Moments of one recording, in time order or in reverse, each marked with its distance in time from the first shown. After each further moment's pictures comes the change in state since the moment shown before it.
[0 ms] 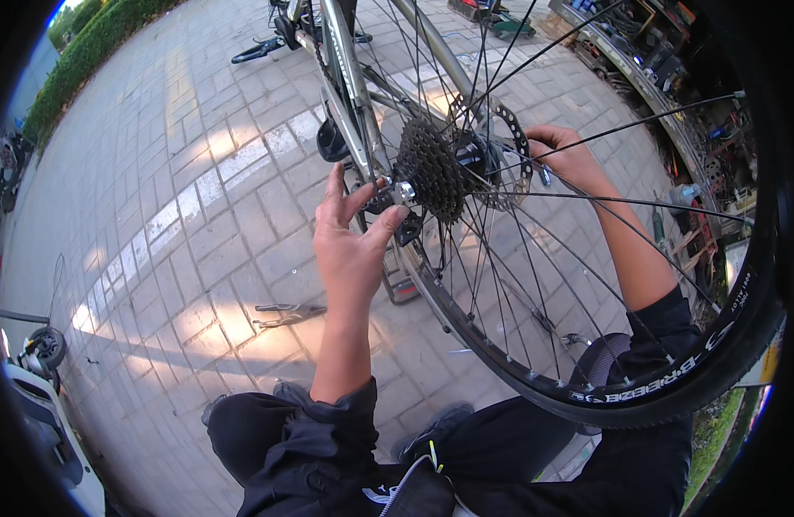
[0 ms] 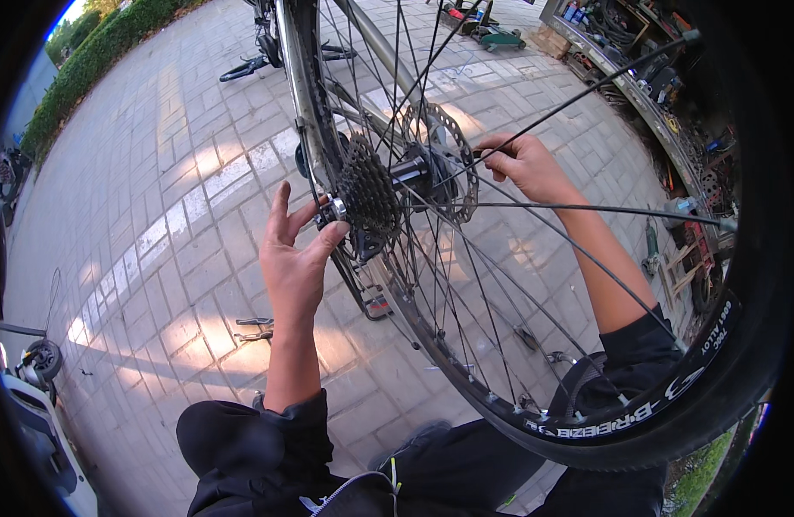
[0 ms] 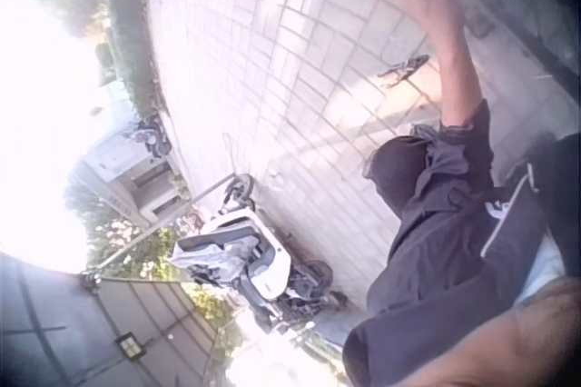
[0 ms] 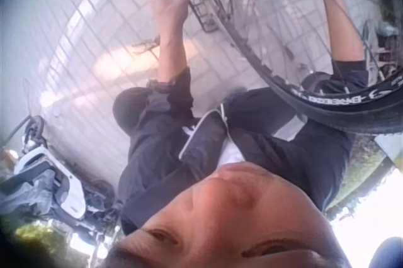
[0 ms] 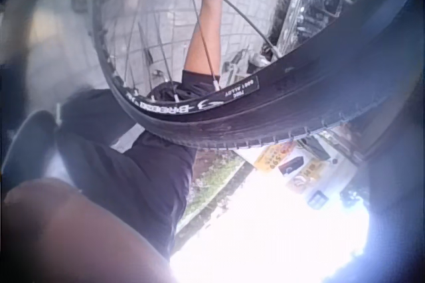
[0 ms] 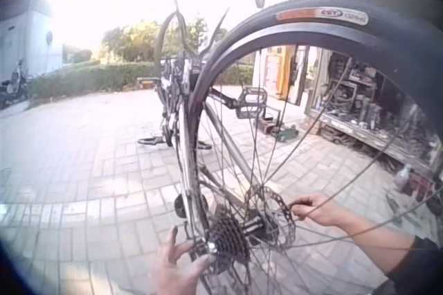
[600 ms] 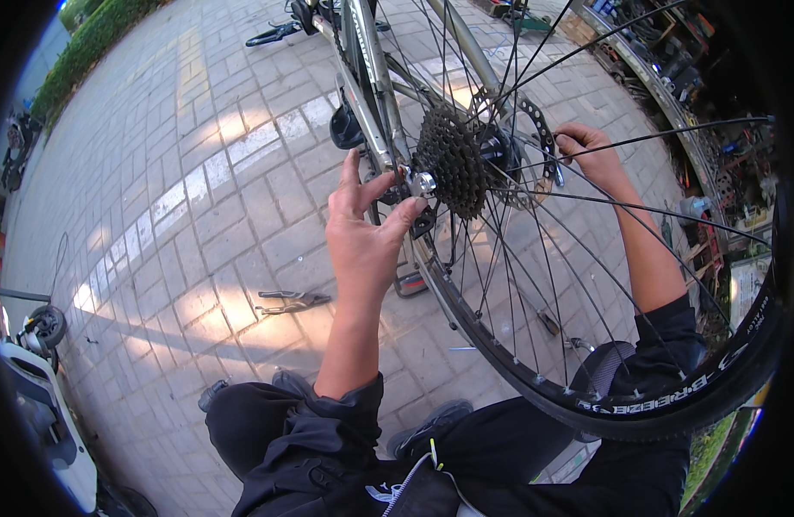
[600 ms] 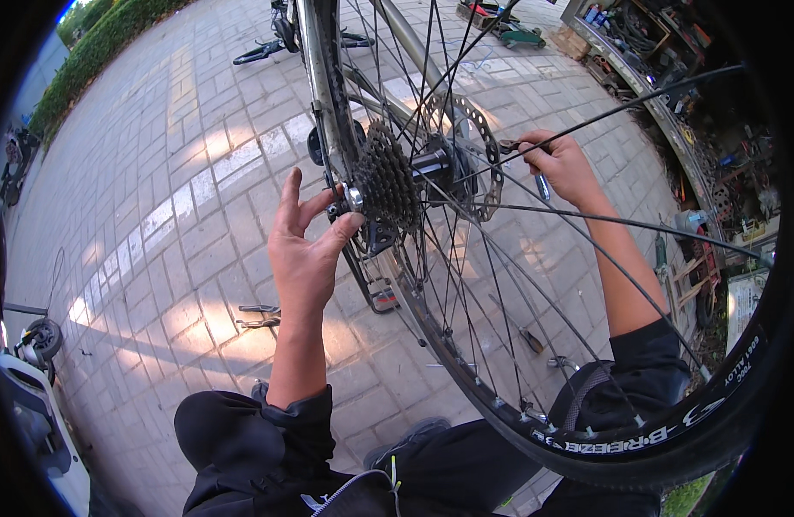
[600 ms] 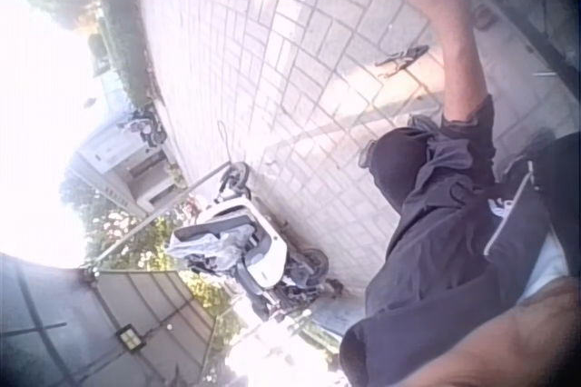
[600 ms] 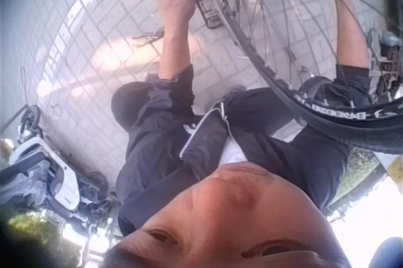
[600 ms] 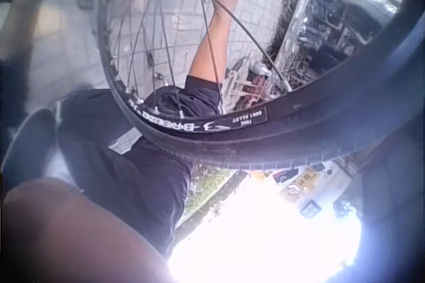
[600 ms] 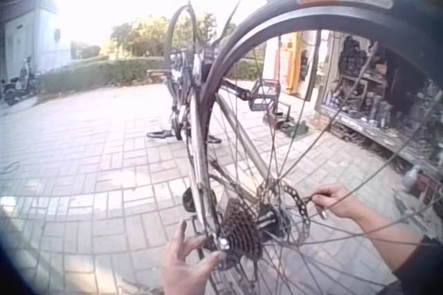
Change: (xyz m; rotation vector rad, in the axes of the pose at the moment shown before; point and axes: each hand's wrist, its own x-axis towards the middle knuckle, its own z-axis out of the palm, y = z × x) left_hand 0.000 -0.003 0.003 0.061 0.023 0.068; right_hand 0.012 0.046 -0.027 -0.034 0.107 -0.065
